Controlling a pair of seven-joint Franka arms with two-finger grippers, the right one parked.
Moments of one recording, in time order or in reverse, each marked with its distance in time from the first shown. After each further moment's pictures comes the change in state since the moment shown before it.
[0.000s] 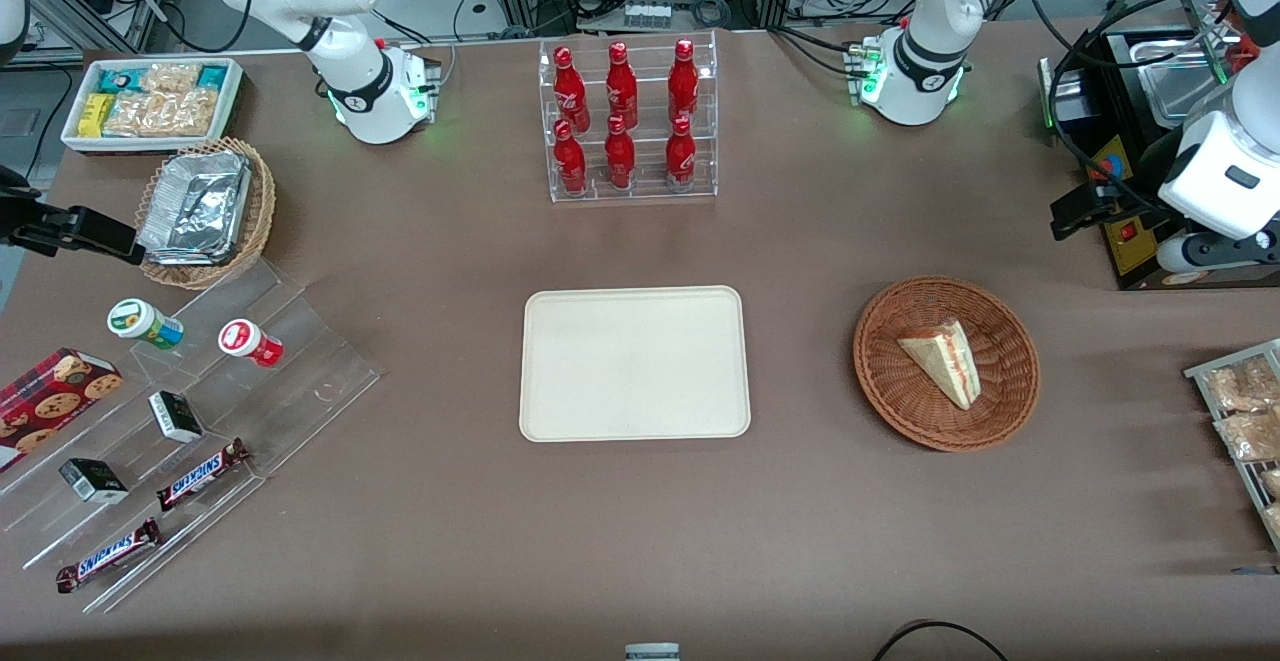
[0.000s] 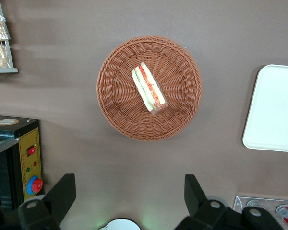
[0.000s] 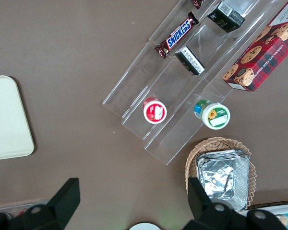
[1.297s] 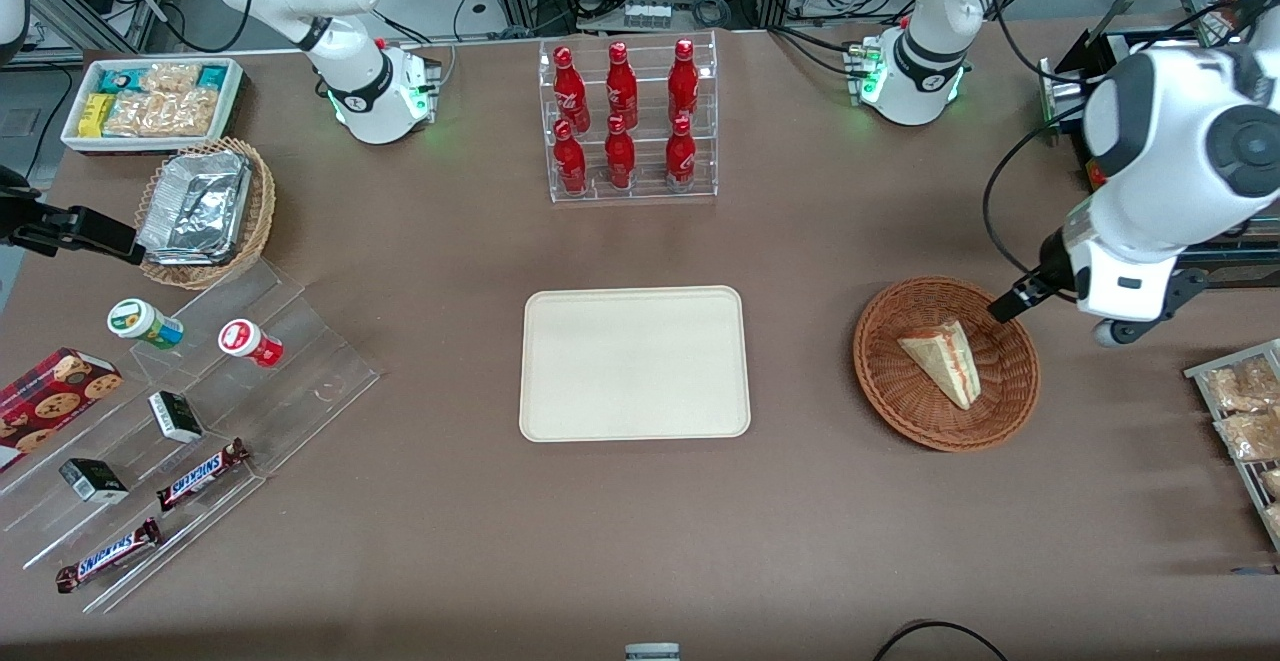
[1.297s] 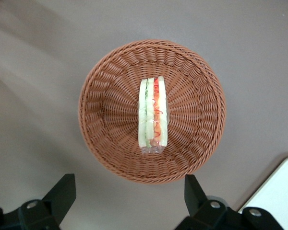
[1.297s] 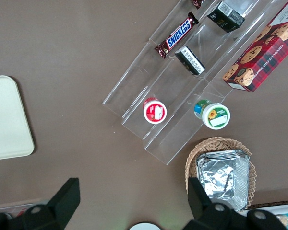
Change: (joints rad) arm -0.009 0.008 -0.004 -0.446 0.004 0.508 -0.535
